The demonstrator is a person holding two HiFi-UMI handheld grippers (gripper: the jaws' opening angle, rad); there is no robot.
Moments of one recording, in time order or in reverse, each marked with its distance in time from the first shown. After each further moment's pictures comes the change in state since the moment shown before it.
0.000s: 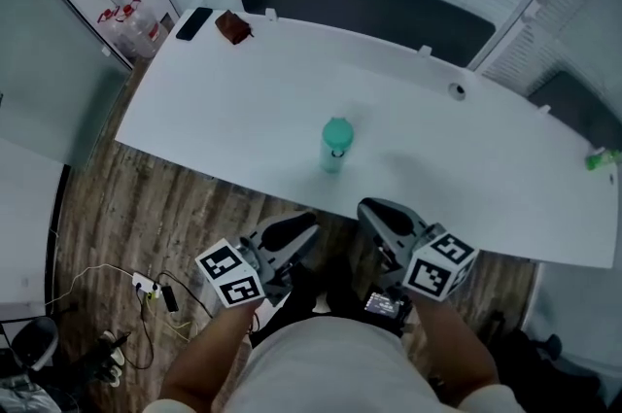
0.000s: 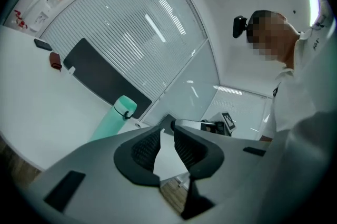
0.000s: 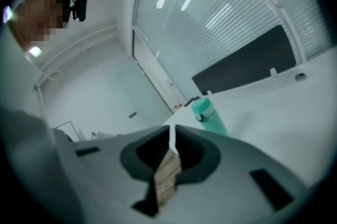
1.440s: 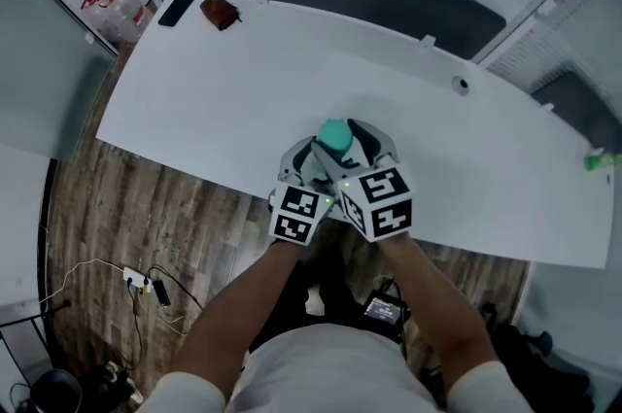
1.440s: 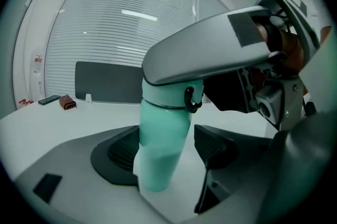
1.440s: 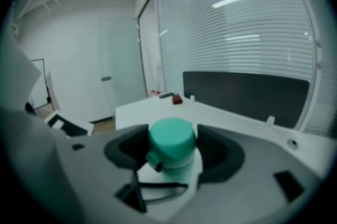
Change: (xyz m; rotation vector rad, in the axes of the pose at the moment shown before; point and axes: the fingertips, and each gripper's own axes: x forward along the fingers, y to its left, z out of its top) left arm 0.124 0.165 -0.024 0.462 0.228 0.437; right arm 0.134 -0.086 0.036 -0.449 0.163 -0.315
